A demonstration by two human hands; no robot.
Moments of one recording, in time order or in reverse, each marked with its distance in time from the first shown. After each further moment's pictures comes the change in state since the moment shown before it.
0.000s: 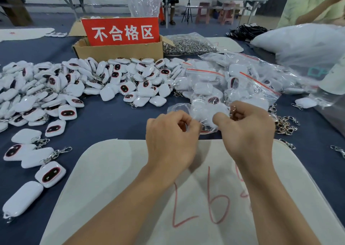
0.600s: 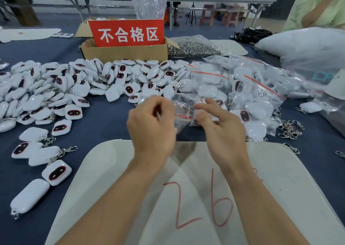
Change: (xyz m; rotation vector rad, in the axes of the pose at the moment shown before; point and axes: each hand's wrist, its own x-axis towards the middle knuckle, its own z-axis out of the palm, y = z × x) left_hand 0.022 -0.019 -0.024 -0.224 0.314 0.020; right_hand -0.013 -0.008 0.032 0.262 -0.297 -0.014
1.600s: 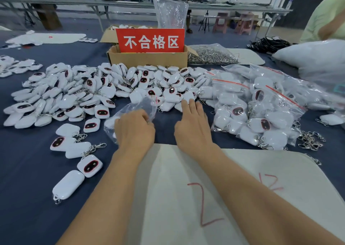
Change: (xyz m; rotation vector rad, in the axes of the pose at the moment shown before) left_hand 0.052 -0.079 -0.056 0.753 -0.241 -0.153; right_hand 0.035 0.010 0.105 -0.675 -0.281 -0.198
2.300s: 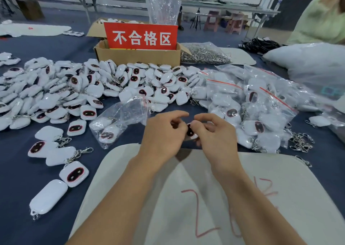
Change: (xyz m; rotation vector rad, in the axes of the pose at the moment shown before) left_hand -0.030 0.061 0.007 -0.589 -0.251 0.215; right_hand -0.044 0.022 -0.045 0.977 0.205 0.343
